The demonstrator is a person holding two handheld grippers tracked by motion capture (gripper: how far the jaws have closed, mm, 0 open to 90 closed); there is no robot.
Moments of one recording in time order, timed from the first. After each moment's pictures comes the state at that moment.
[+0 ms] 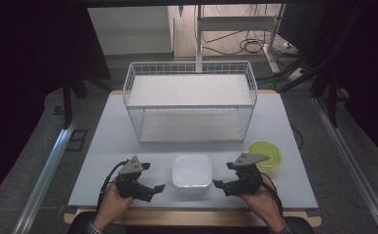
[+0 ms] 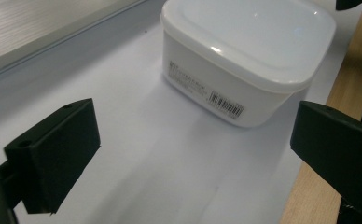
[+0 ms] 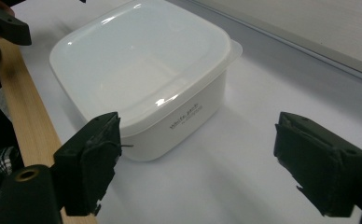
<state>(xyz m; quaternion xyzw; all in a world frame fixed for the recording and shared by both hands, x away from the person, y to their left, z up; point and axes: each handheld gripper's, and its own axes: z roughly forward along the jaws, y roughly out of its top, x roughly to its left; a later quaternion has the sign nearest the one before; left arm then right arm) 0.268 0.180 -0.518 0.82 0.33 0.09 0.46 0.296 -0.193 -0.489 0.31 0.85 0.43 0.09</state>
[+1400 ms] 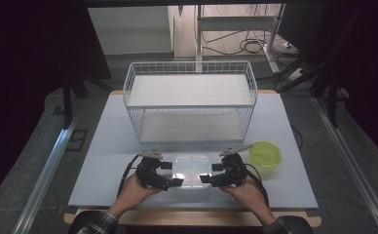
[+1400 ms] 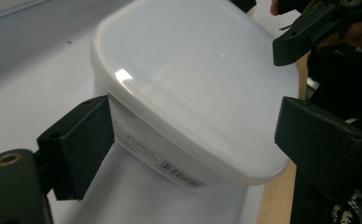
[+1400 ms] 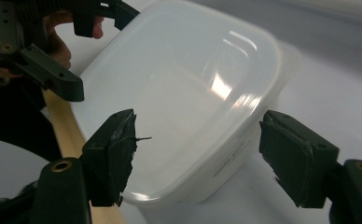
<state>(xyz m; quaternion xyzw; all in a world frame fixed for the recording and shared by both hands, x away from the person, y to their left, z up) 0.305 0.135 -0.514 0.83 0.31 -0.04 0.46 0.318 -0.159 -0.492 0.35 0.84 0.41 -0.03</state>
